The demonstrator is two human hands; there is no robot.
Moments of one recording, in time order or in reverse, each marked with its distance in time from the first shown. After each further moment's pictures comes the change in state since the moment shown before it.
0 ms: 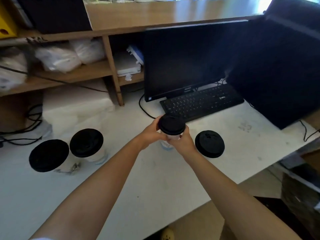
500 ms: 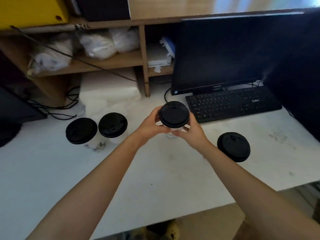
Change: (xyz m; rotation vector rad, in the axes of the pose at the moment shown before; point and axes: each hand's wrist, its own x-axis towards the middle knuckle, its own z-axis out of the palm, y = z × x) left_hand -0.058 -0.001 -0.034 -0.068 0.289 0.098; right_hand -0.001 -0.021 0.011 0.012 -0.352 -0.313
